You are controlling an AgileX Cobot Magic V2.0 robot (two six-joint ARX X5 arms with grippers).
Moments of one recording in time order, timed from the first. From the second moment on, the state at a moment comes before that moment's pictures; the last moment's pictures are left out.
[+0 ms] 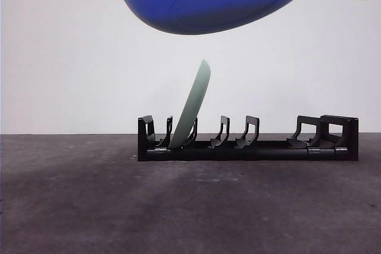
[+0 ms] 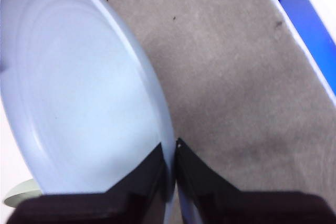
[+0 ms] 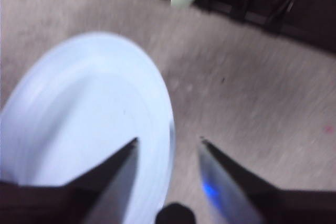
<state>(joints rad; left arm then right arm) -1.17 1.15 1.09 -0.71 -0.22 1.01 0.39 1.39 1.60 -1.19 -0.33 0.02</state>
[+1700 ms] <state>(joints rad) -0.78 1.87 1.33 0.39 0.04 -0.03 0.39 0.89 1.66 -1.35 -0.16 0.01</state>
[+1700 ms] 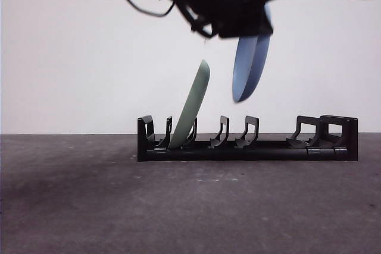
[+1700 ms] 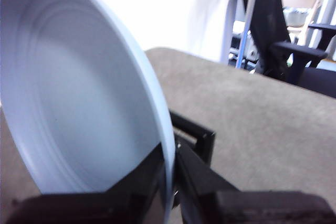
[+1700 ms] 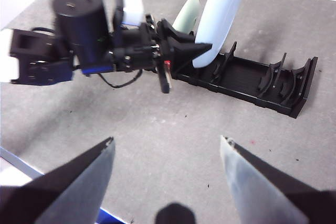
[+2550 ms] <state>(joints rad) -0.74 1.97 1.33 0.38 0.04 -0.08 0.39 0.89 1.64 -1.35 -0.16 0.01</state>
